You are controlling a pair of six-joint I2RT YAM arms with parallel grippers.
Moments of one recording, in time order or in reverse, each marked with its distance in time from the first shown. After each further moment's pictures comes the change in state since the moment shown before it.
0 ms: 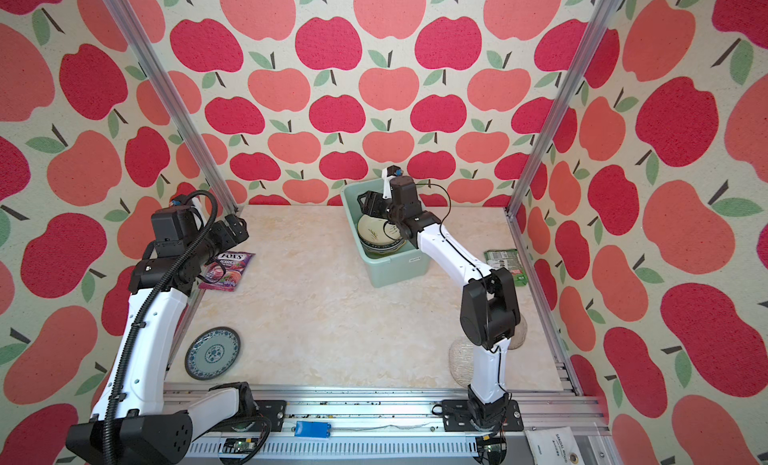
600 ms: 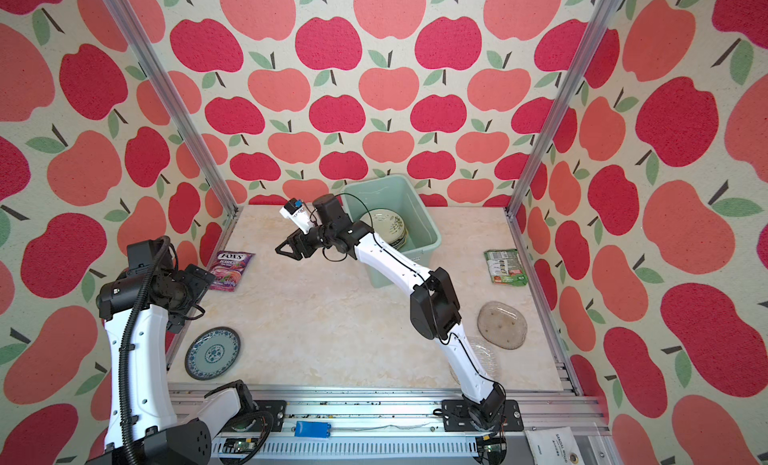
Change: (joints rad) left arm 0.261 -0.088 -0.035 -0.579 -0.112 -0.322; right arm 0.340 0.412 0.489 -0.265 -0.383 -0.420
